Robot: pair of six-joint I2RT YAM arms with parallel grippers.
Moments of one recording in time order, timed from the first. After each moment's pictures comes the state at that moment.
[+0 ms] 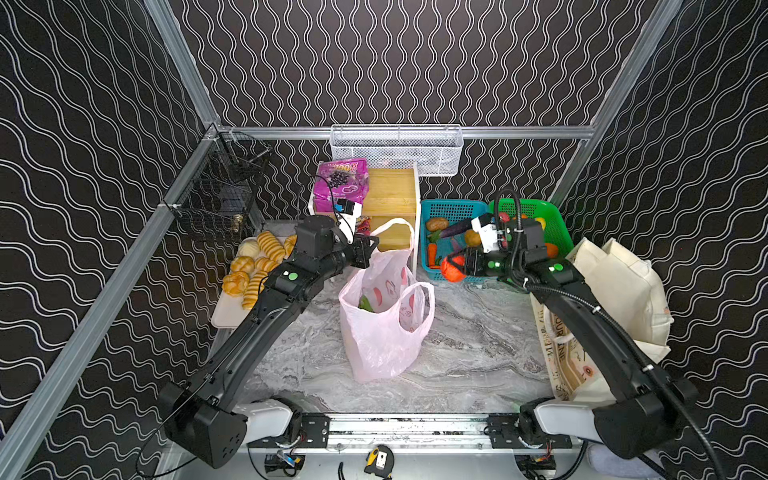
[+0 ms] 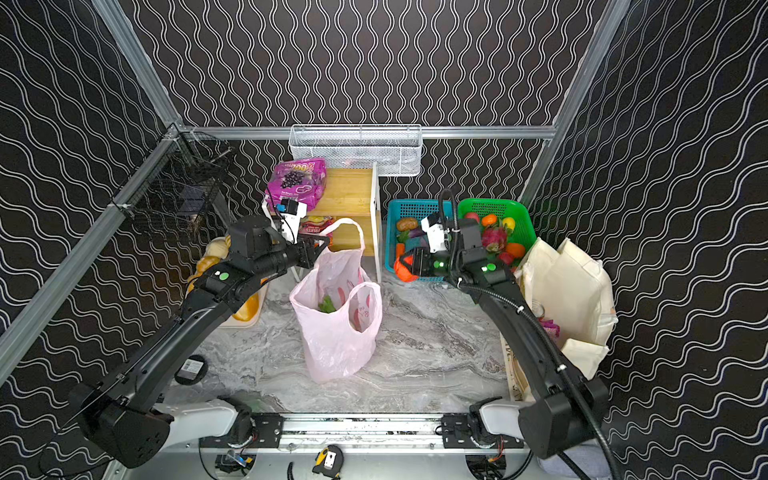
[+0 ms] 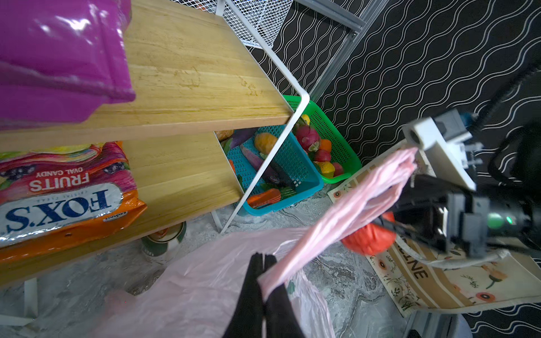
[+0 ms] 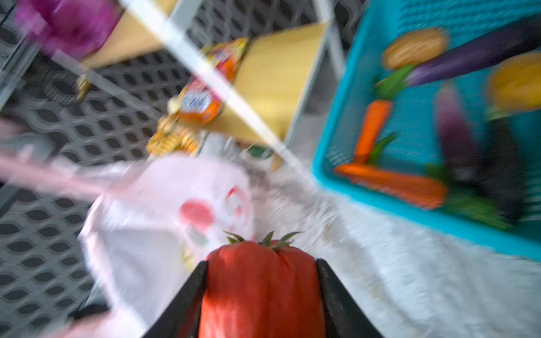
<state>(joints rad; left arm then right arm) -0.44 1.27 1.29 -0.35 0.29 -0.36 0.39 1.26 1.26 -0.62 -0.45 0.33</state>
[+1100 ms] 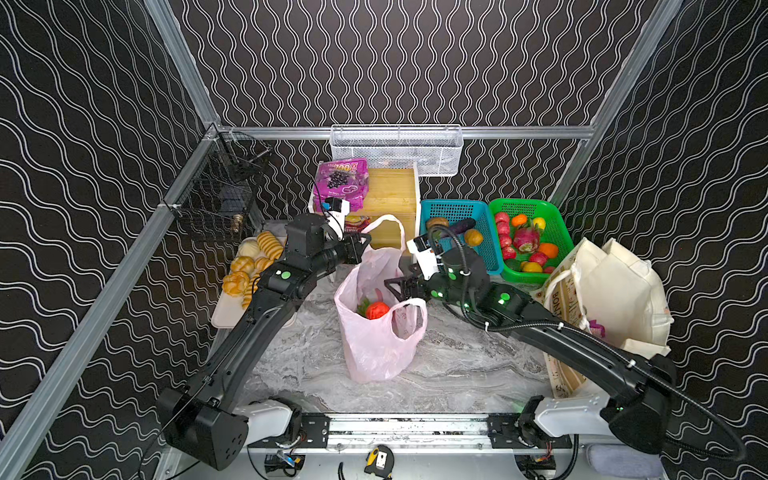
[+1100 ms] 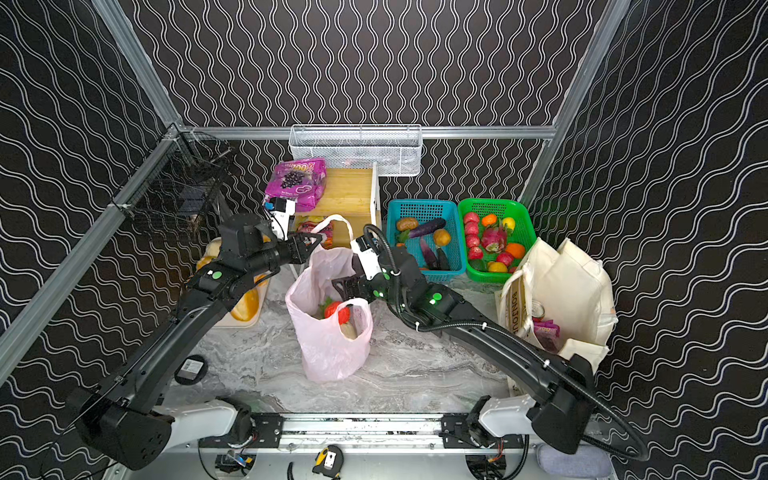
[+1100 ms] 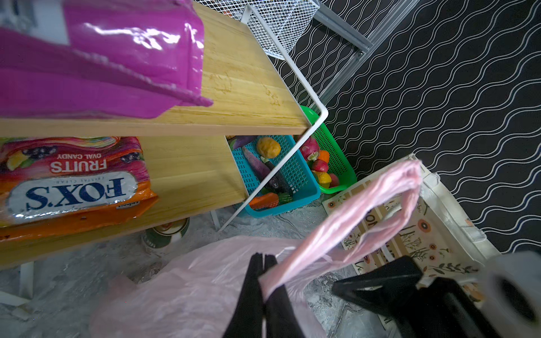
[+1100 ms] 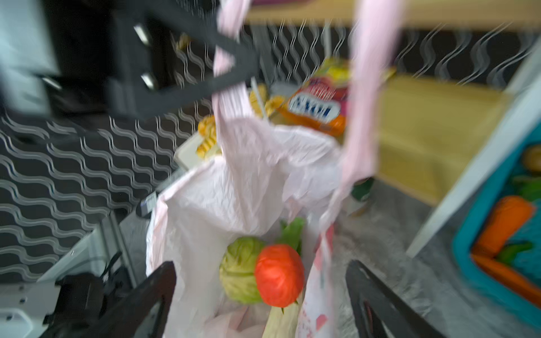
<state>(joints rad) -0.36 1.26 1.28 -0.35 0.35 -0.45 0.85 1.27 1.18 -0.26 -0.02 0.26</state>
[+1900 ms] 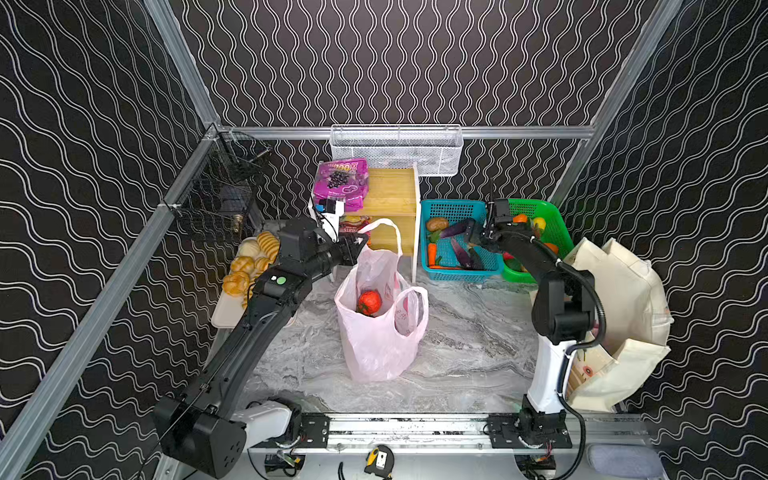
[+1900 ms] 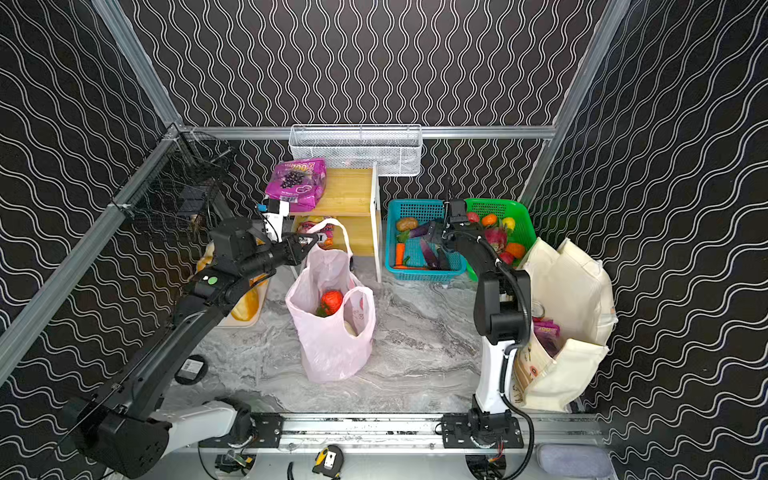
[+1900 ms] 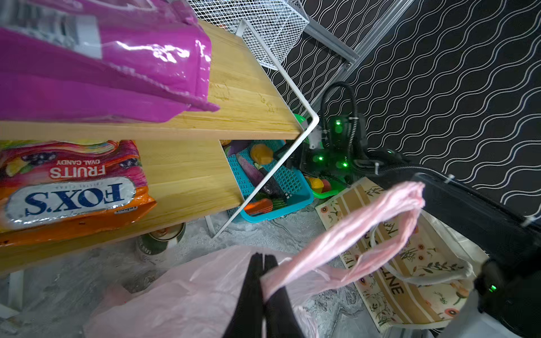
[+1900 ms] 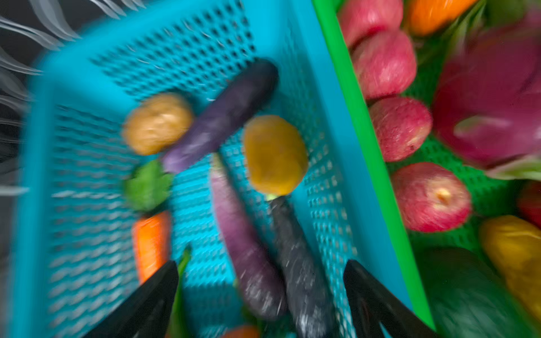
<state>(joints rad) -0.33 1.22 1.22 -0.28 0.40 -0.46 0.13 2.13 1.80 -0.55 0.06 0.40</state>
